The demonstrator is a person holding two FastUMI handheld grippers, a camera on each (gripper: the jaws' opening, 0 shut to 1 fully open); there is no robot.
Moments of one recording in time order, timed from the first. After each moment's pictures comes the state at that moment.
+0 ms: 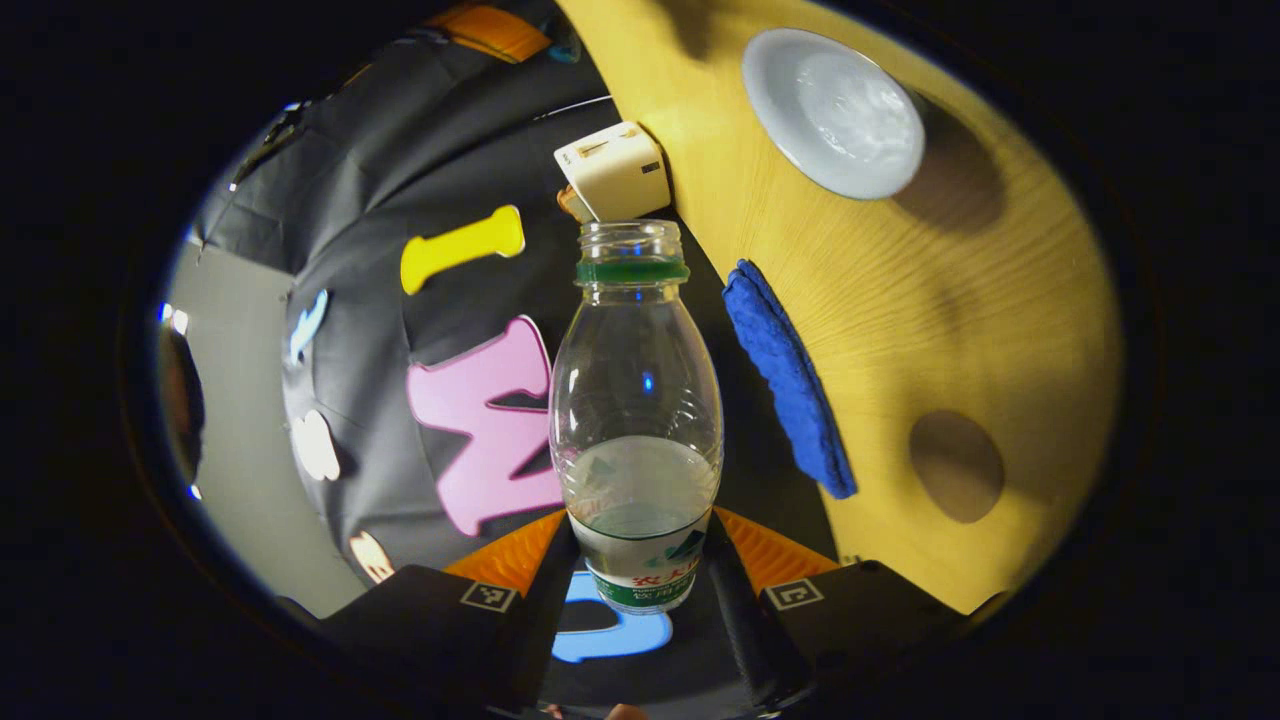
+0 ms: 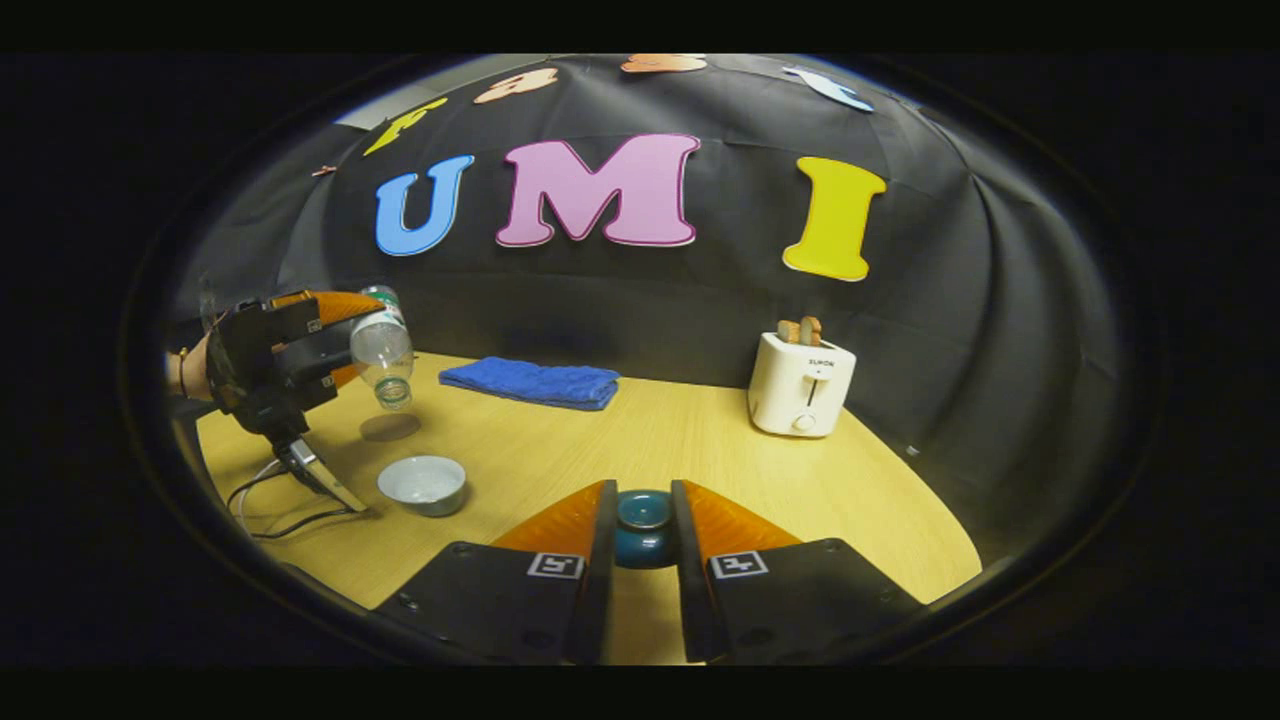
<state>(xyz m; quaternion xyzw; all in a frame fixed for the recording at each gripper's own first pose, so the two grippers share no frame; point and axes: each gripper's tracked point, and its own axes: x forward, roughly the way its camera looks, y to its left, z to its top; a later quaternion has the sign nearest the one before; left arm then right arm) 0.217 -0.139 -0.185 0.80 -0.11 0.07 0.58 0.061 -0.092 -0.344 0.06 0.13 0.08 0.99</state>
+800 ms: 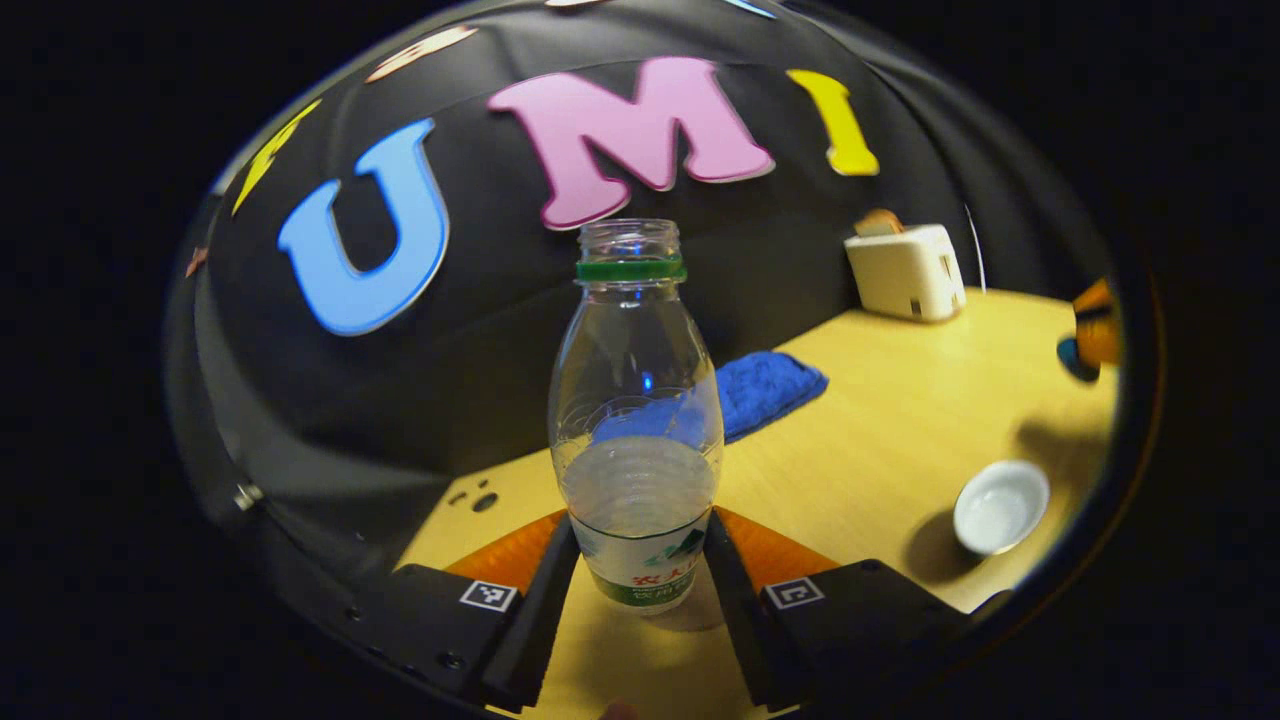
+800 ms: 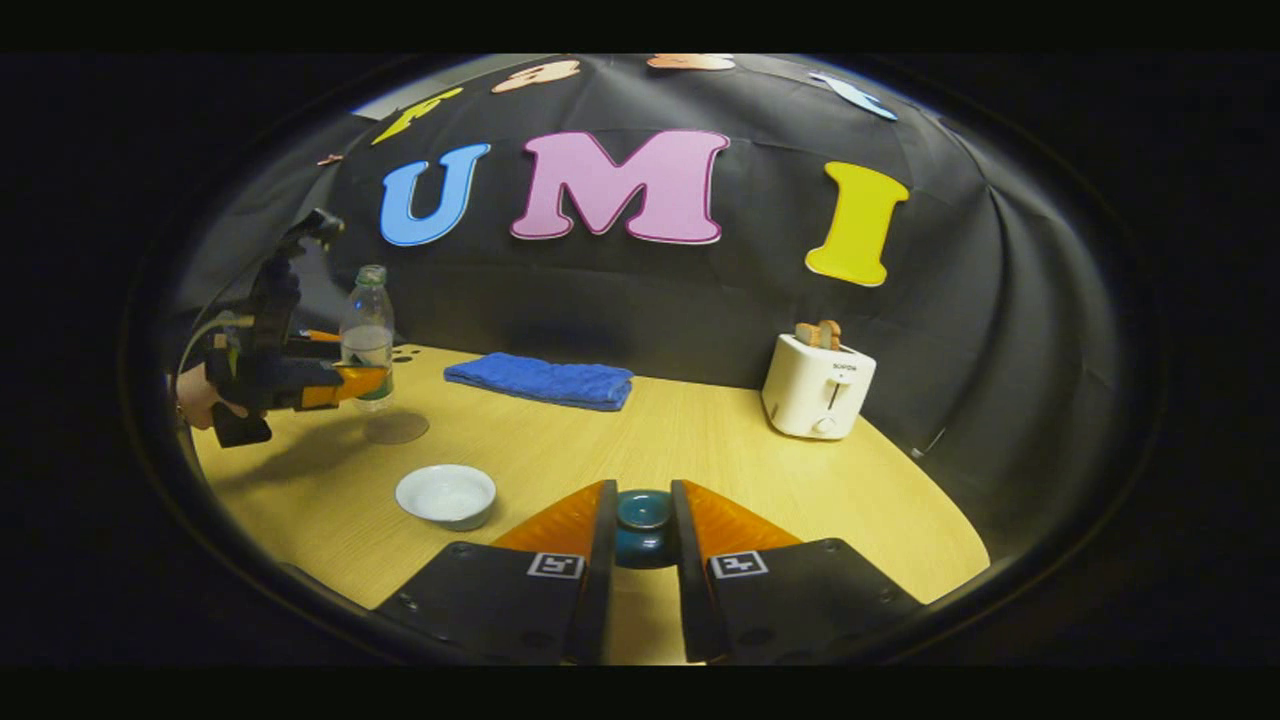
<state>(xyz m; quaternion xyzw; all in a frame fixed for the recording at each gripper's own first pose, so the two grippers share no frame) 0.240 -0.091 -0.221 0.14 0.05 -0.02 0.99 0.068 -0.055 -0.339 0.04 0.14 0.07 0.99</state>
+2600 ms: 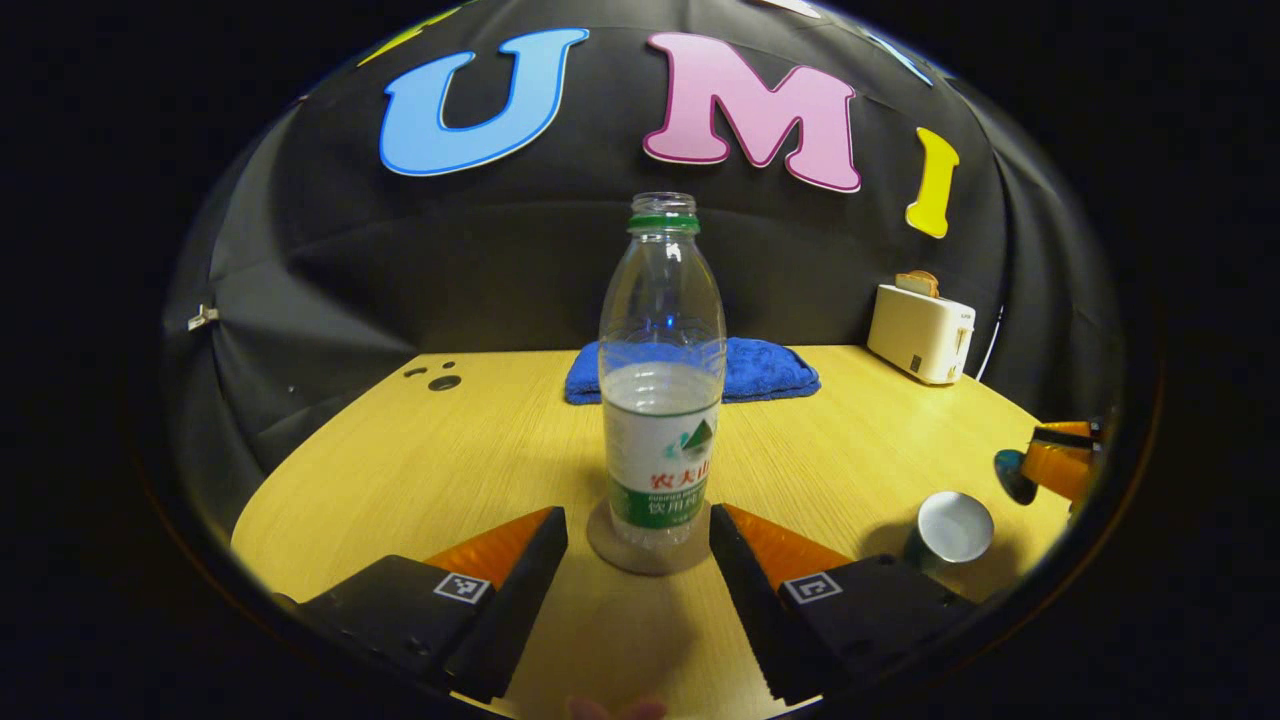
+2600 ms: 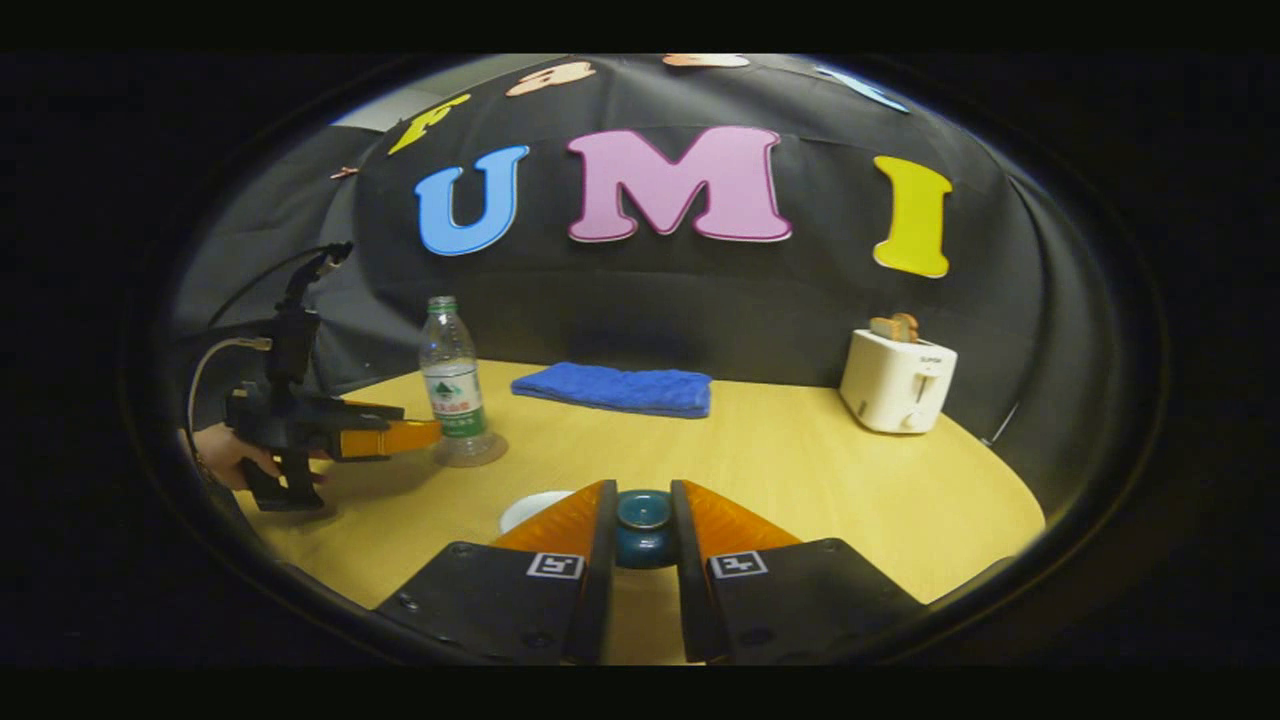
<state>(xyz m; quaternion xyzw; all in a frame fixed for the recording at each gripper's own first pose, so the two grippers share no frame) 0.186 -0.082 -0.251 -0.01 0.12 -0.02 0.99 0.074 0.045 -0.329 0.09 0.14 0.15 0.98</state>
